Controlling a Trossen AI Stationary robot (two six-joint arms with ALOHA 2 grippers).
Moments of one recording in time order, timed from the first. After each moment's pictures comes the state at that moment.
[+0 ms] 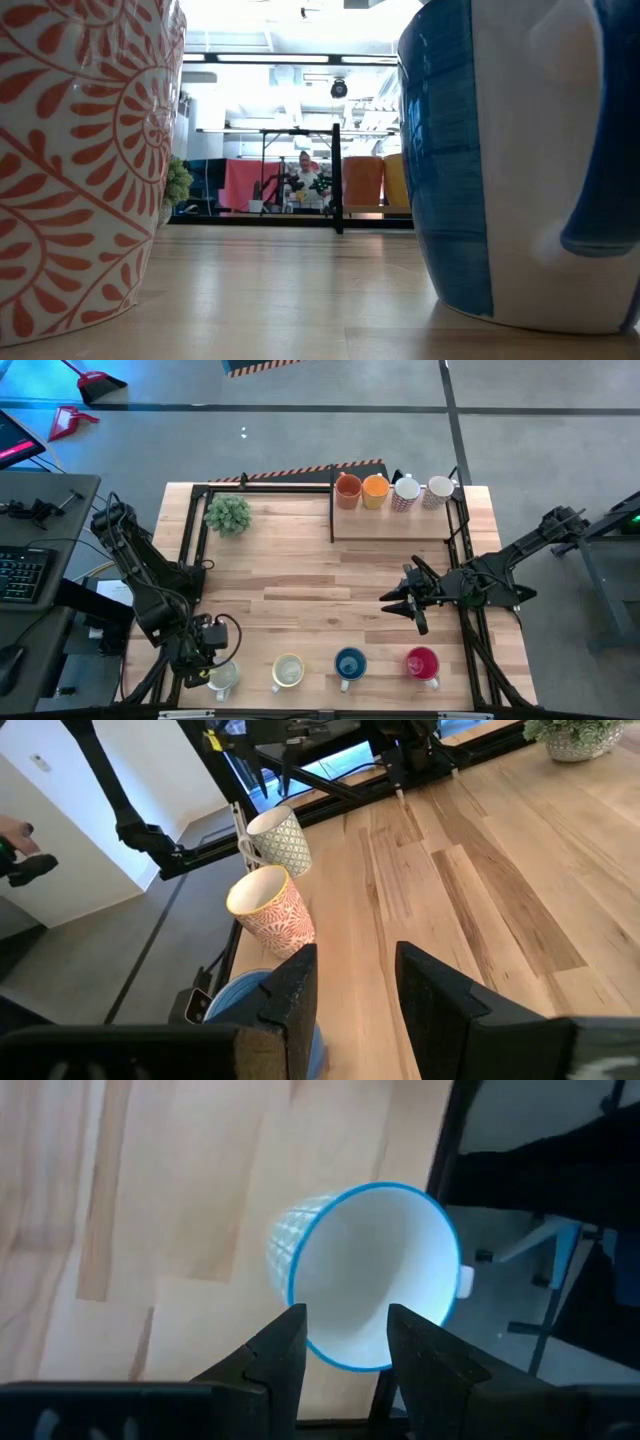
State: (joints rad) left arm -0.98 1.27 0.99 -0.88 -0.04 -1.22; right arm 0.50 0.89 0.58 0.00 0.30 0.52
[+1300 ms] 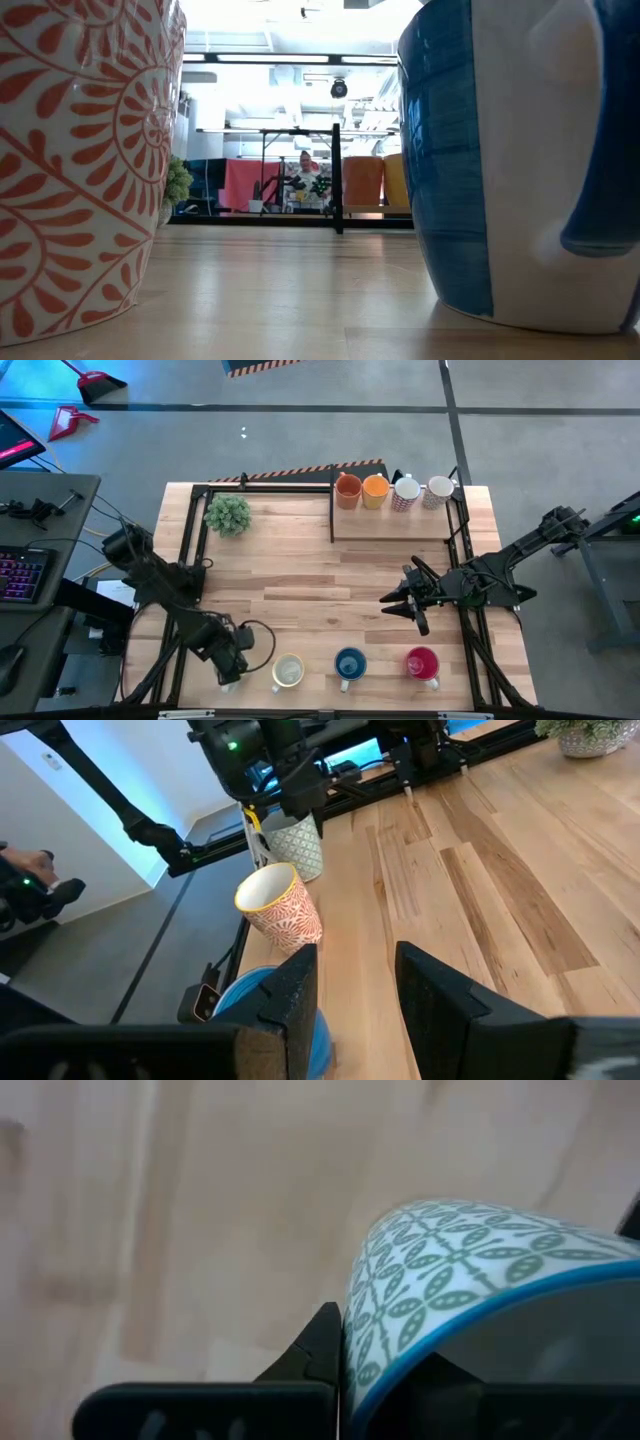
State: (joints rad) left arm -0.81 1.57 0.99 -0.85 0.02 -1.11; right arm 0.50 0.89 0.58 0.00 0.28 0.52
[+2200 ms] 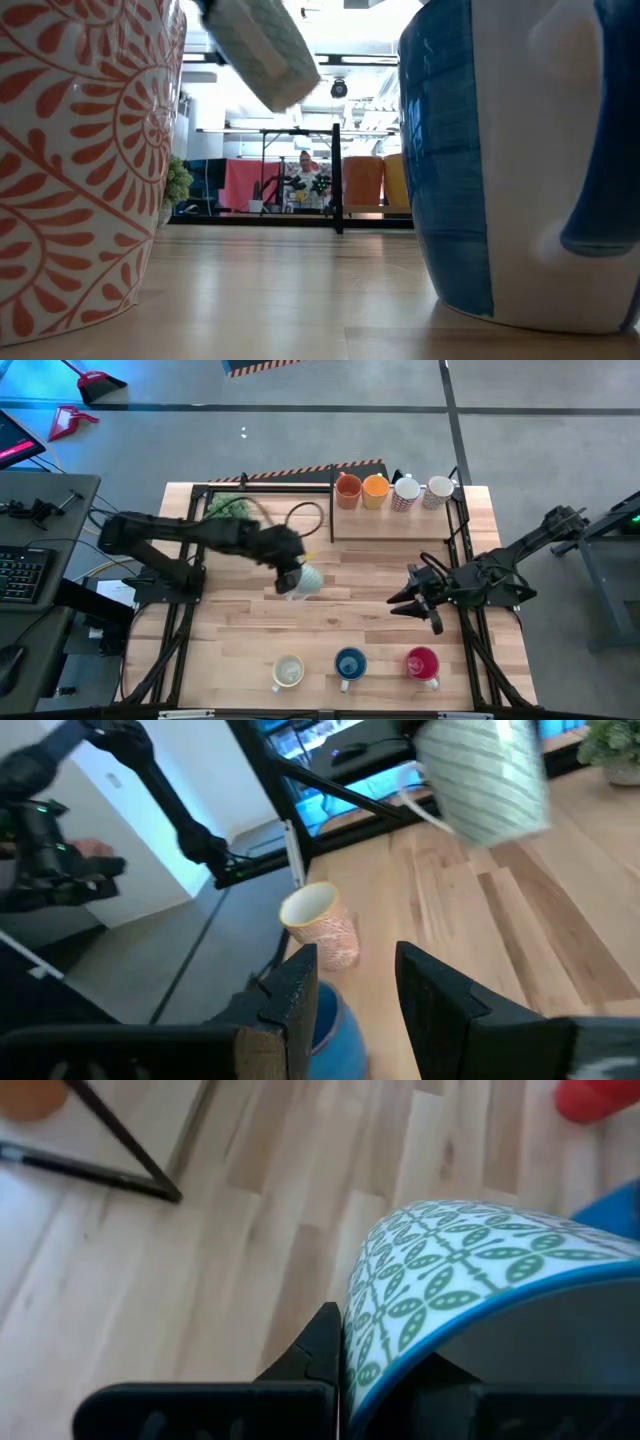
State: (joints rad) left arm -0.02 1.44 1.27 -0.76 -0.09 -0.24; right arm 0.52 0.79 0.58 0.00 0.23 0.50
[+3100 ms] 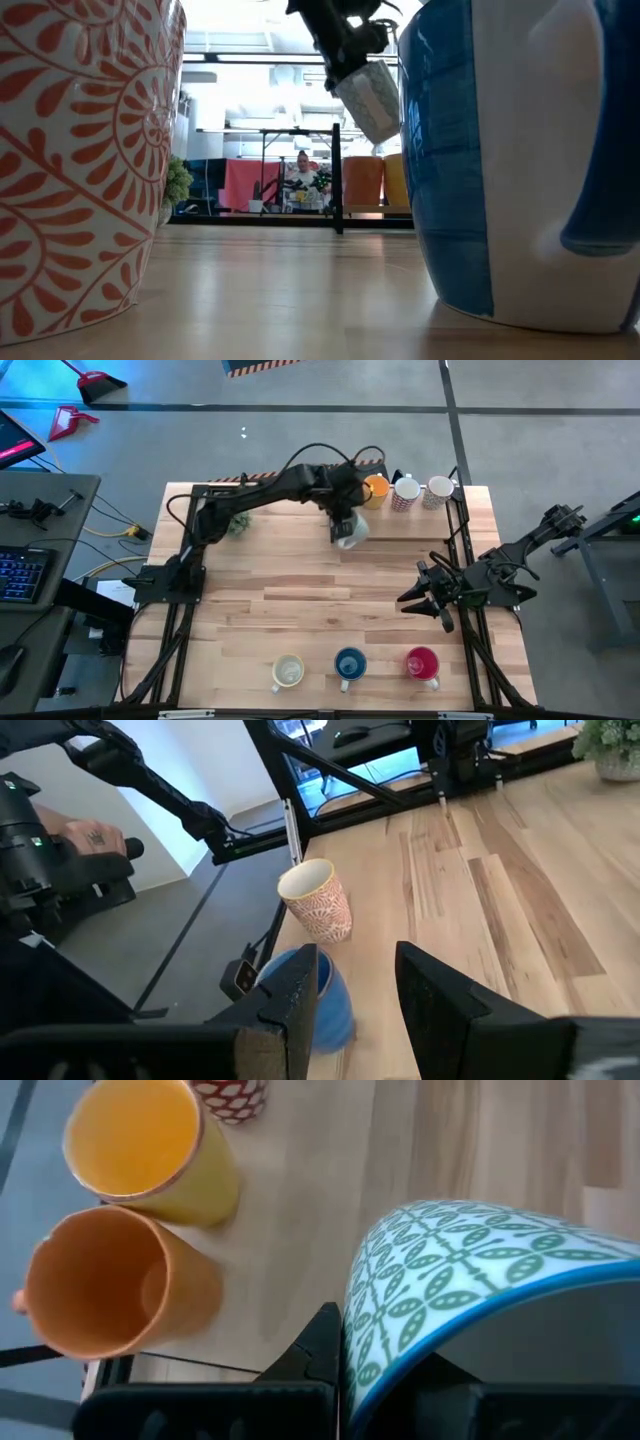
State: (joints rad) left arm 0.30 2.21 2.32 -1.11 -0.01 0.20; right arm 0.57 0.68 0.58 -0.16 0.25 0.47
